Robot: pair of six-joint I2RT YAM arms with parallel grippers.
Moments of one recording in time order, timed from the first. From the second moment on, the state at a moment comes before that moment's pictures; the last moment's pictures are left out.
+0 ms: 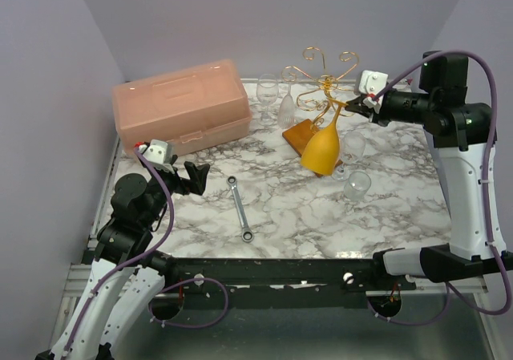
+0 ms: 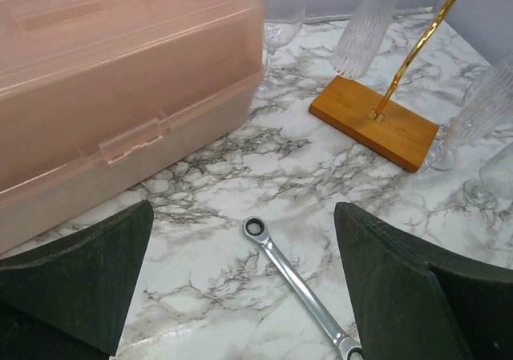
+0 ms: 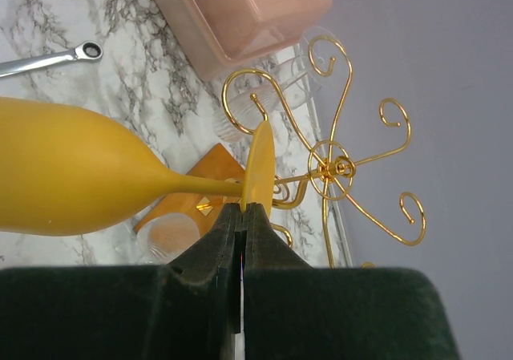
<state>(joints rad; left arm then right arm) -0.37 0.47 0.72 -0.35 0.04 -0.16 0.15 1.34 1.90 -1.12 -0.79 -1.08</state>
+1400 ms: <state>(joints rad) -0.35 0.47 0.72 -0.35 0.06 -0.17 0.43 1.39 1.87 -1.00 -0.45 -1.13</state>
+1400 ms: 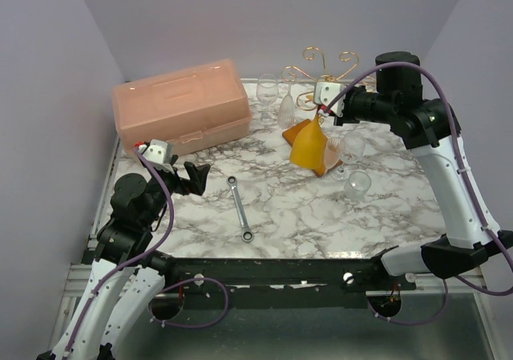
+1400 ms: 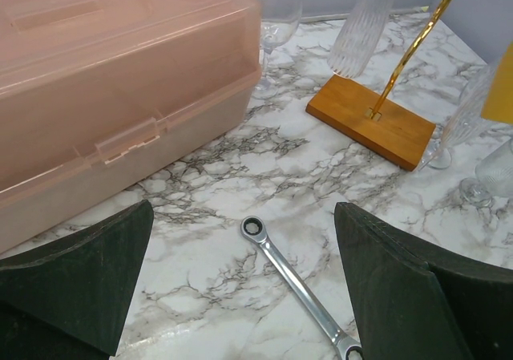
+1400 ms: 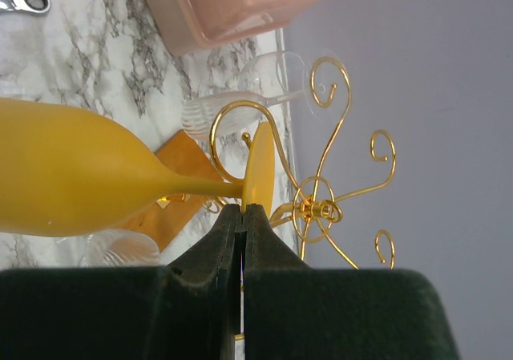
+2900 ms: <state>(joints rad) -0.34 0.47 0.72 -0.34 0.09 -0.19 0.64 1.42 1.71 -0.72 -0.04 -1.18</state>
